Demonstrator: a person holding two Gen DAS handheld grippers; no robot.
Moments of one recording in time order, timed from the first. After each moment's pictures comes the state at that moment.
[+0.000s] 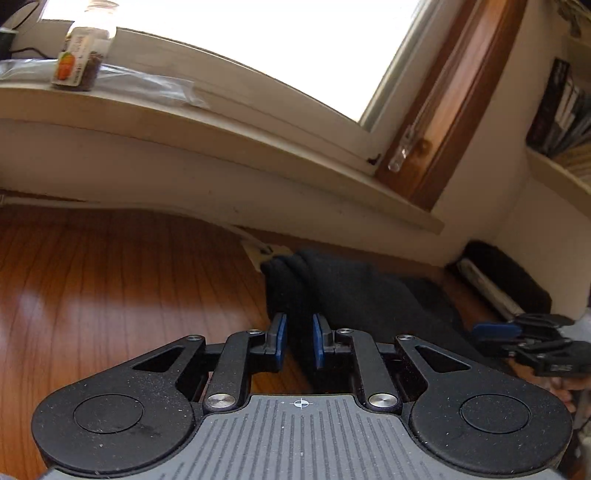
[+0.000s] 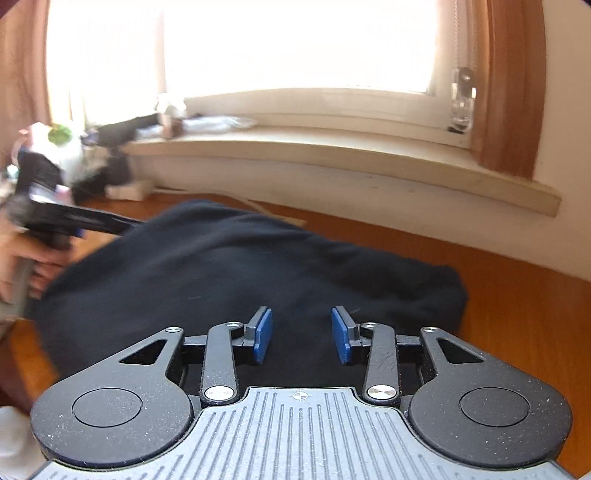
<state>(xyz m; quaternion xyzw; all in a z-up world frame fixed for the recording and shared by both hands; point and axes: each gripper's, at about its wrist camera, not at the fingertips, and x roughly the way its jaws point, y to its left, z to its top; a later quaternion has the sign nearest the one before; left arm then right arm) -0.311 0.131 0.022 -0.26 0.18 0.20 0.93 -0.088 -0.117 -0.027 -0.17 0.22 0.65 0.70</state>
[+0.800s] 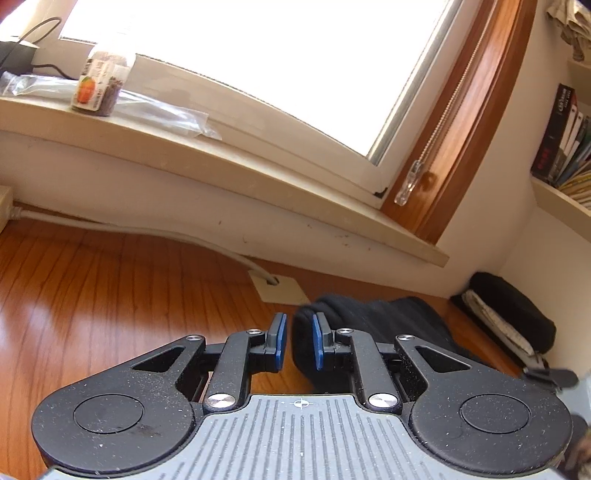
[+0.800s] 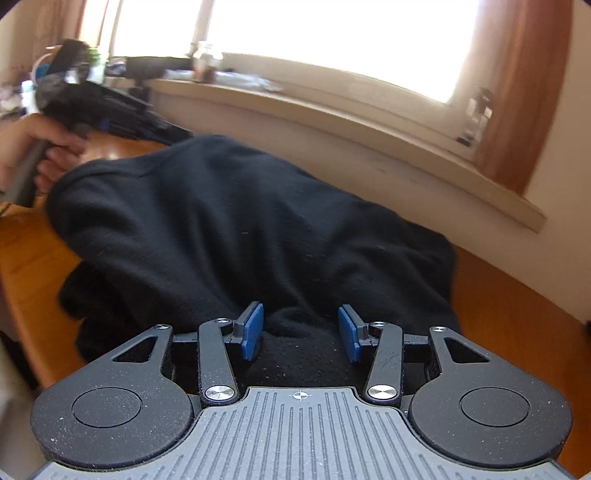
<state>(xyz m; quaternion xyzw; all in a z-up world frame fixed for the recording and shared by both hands) -0.313 0.136 0.032 -0.27 0.13 0.23 0.93 -0.099 -0.140 -0.057 -0.28 0.14 0.62 0.72</state>
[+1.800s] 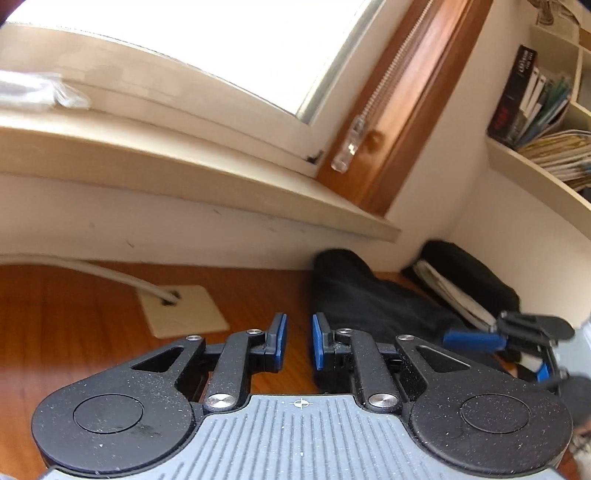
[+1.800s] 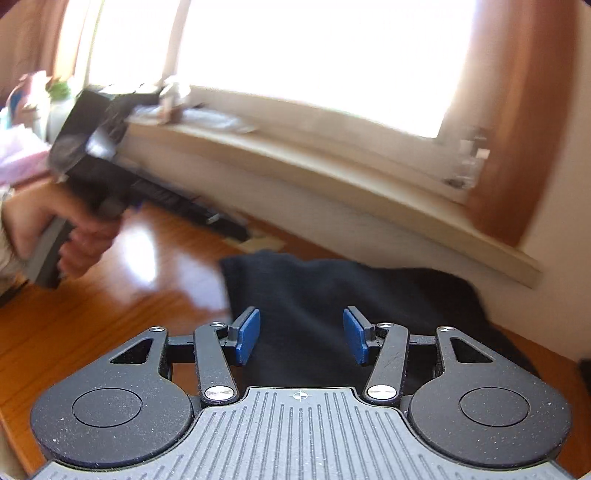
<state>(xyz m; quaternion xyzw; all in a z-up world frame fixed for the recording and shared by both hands) -0.212 0.168 0.028 -0.25 0.16 0.11 0.95 -0.100 -0.074 -0.021 -0.27 0.13 0.62 0.73</state>
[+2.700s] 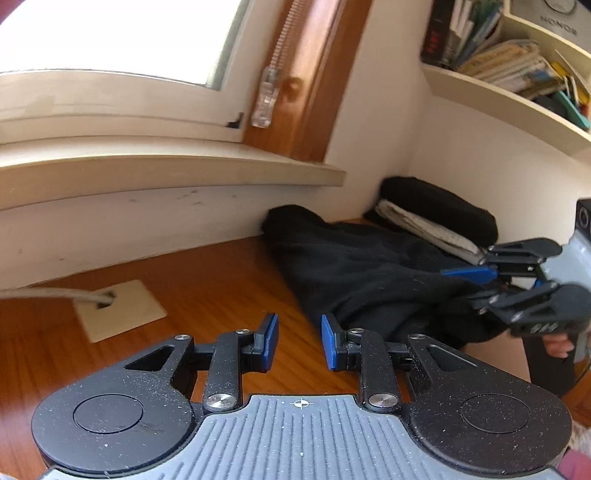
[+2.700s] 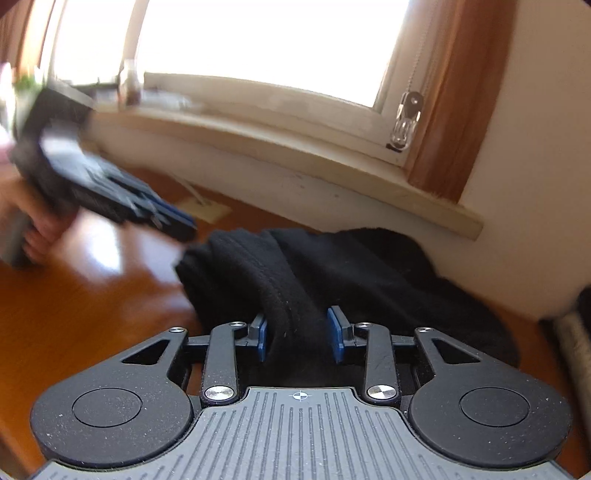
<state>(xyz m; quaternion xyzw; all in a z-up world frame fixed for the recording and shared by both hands) -0.180 0.124 0.017 -0.13 0.22 0.01 0.97 -0.054 -0.136 -0.021 -0.22 0.15 0.58 0.77</state>
